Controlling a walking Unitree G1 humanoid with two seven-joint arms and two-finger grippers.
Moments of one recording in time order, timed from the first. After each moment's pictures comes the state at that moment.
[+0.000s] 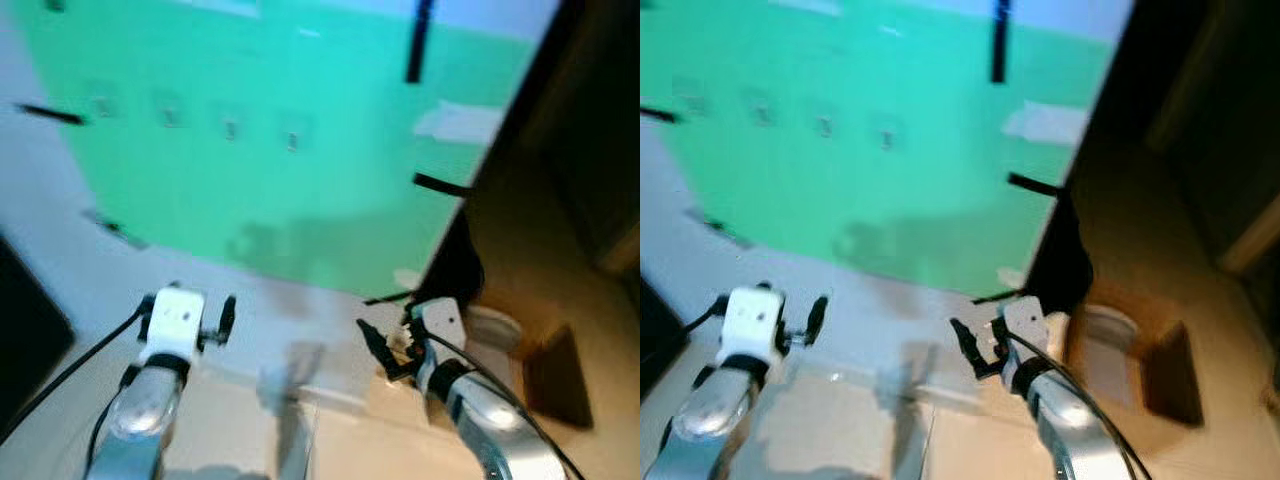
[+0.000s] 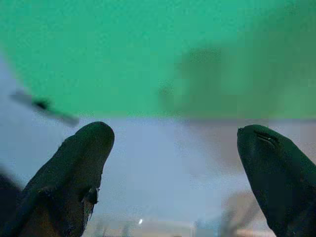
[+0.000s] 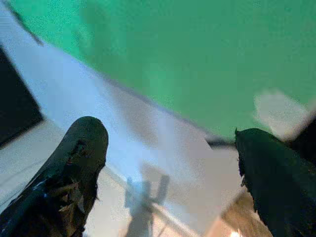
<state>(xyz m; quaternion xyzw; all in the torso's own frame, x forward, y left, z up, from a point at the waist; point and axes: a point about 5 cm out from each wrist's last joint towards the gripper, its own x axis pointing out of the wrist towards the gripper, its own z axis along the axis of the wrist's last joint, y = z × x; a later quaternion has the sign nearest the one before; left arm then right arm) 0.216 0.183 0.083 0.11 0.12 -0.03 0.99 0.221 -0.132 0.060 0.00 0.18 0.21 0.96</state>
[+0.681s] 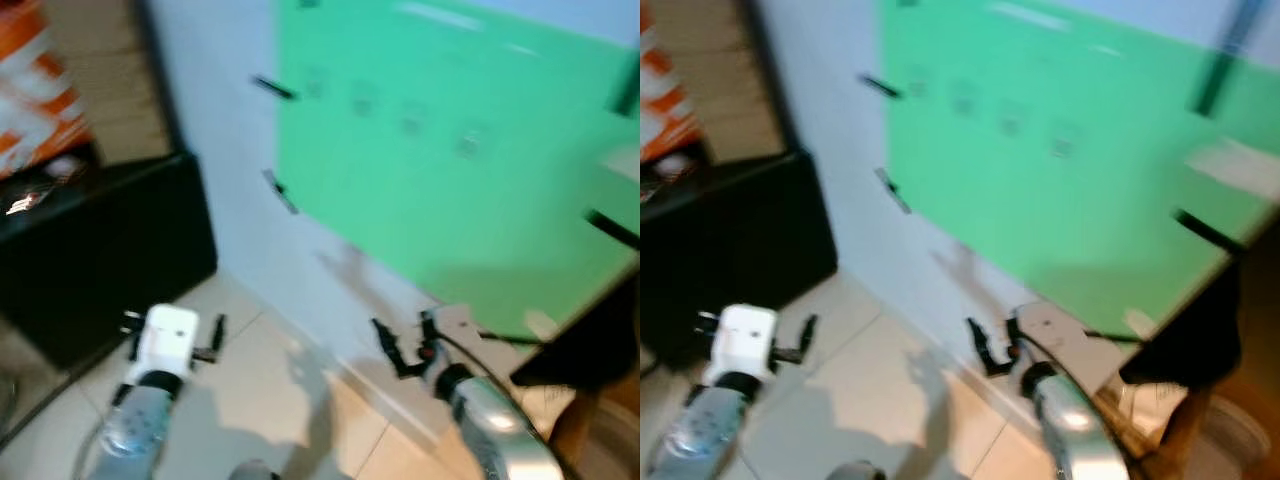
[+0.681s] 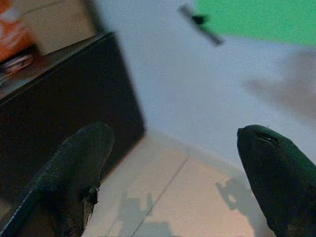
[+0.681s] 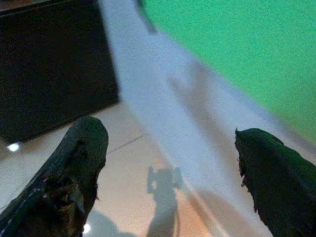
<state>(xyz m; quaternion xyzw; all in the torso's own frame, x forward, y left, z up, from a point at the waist) 0.205 0.202 0.075 0.15 0.15 0.00 0.98 0.223 -0.130 0.044 0.05 0.19 0.16 0.97</state>
